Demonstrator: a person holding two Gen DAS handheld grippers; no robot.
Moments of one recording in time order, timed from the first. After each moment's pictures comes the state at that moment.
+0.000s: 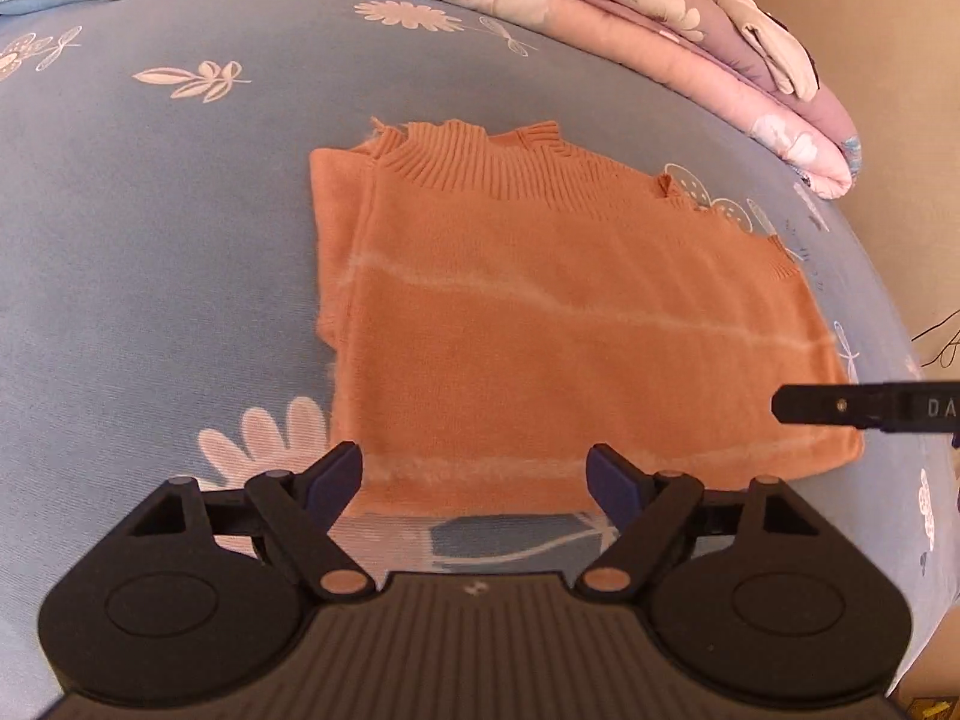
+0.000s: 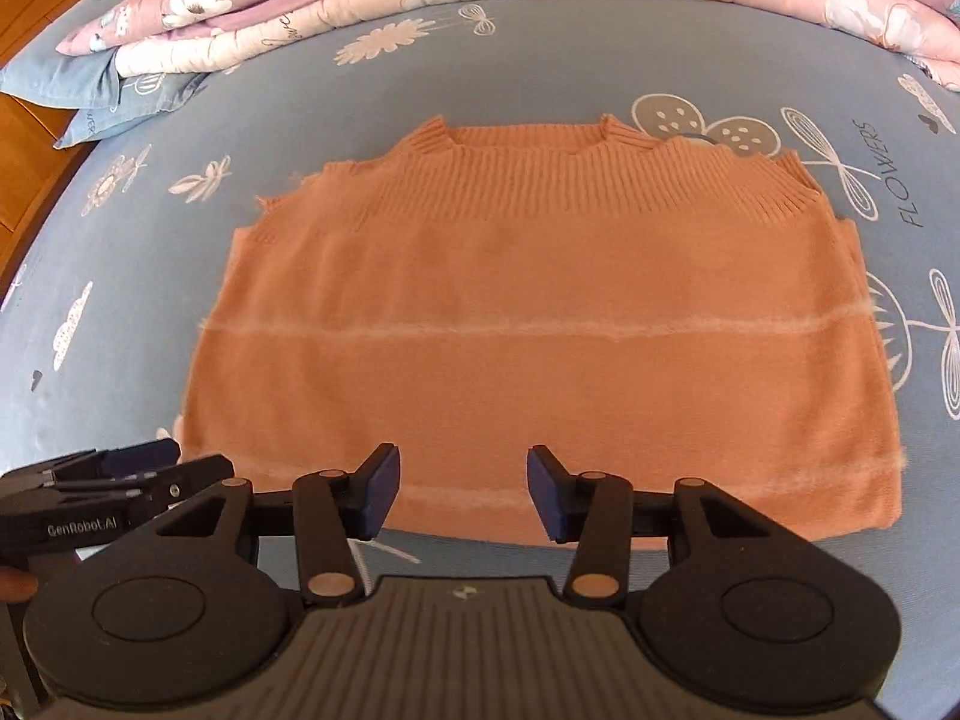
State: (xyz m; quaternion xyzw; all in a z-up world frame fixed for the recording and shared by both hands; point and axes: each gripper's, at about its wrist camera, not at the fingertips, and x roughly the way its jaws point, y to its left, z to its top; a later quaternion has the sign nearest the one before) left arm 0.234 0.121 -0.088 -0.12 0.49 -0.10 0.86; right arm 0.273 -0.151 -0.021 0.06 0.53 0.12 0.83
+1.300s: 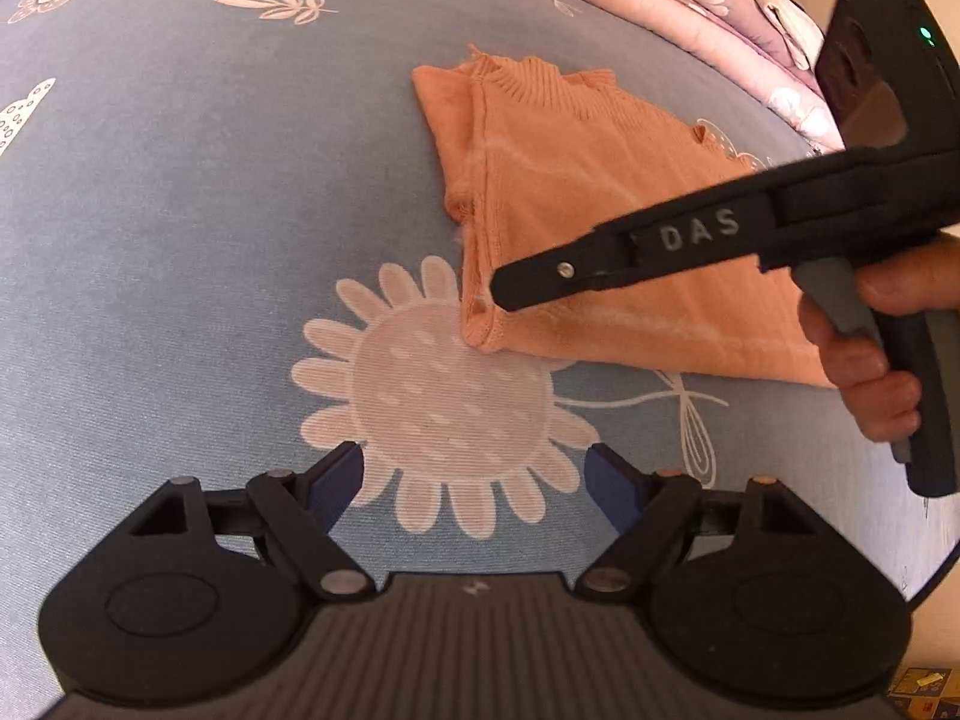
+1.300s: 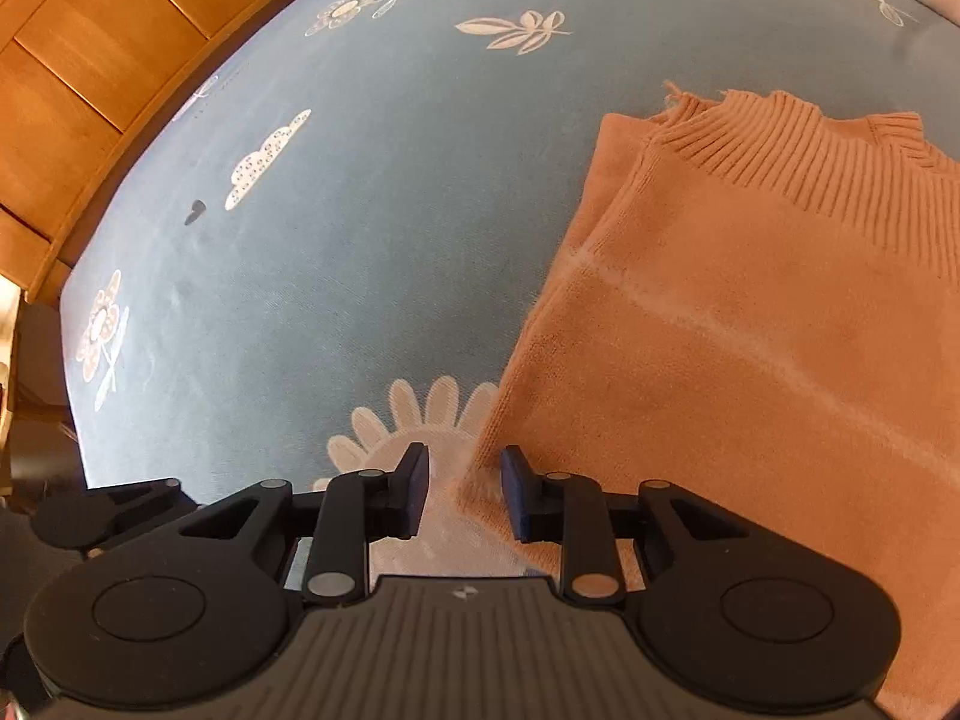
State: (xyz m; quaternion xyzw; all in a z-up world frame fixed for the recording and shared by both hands) left arm 0.177 0.174 -0.113 -0.15 0.51 -0.10 0.84; right arm 0.302 0.021 -0.071 -0.02 0.57 0.35 0.74
